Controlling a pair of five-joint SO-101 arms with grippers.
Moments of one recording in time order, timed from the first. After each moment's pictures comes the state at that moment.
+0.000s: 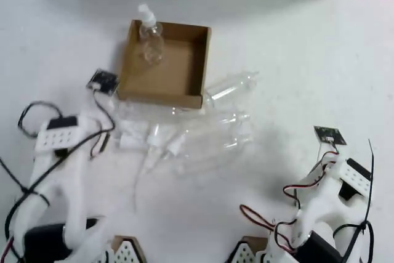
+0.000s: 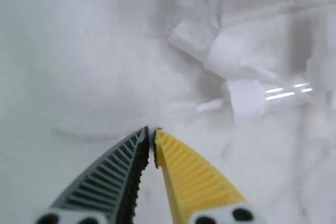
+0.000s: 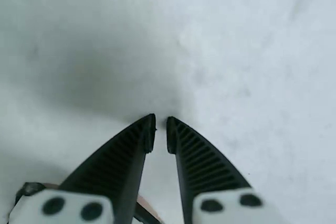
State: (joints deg) left arm -15.1 -21.1 52.0 53.2 -27.1; right arm 37.6 -25.0 62.7 63.1 37.9
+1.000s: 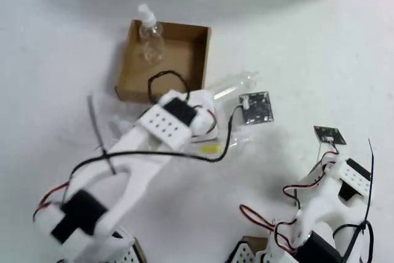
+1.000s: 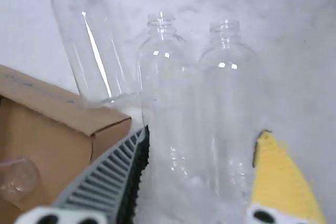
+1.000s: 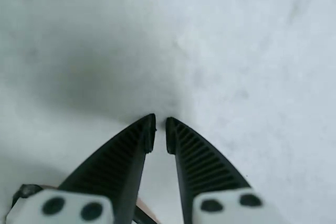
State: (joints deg) left arm 32.7 -3.8 22.2 54.9 -42.6; right arm 37.6 -25.0 62.9 62.3 38.3
